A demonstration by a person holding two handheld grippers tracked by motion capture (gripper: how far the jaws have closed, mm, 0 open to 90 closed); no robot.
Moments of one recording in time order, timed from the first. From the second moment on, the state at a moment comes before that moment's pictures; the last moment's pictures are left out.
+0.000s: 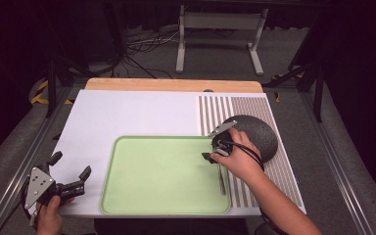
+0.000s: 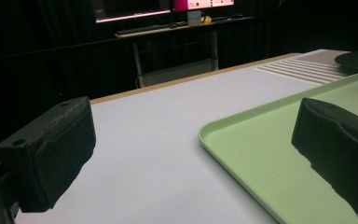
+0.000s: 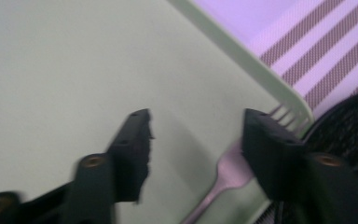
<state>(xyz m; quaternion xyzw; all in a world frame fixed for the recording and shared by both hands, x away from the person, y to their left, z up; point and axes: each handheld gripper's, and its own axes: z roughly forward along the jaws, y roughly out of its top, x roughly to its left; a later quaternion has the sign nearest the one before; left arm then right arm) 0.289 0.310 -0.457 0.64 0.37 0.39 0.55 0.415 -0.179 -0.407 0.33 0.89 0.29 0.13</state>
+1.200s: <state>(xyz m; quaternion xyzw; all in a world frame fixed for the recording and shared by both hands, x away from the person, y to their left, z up) 0.288 0.309 -0.457 0.64 0.37 0.39 0.55 0.360 -0.250 -0.369 0.26 0.82 0.47 0.20</state>
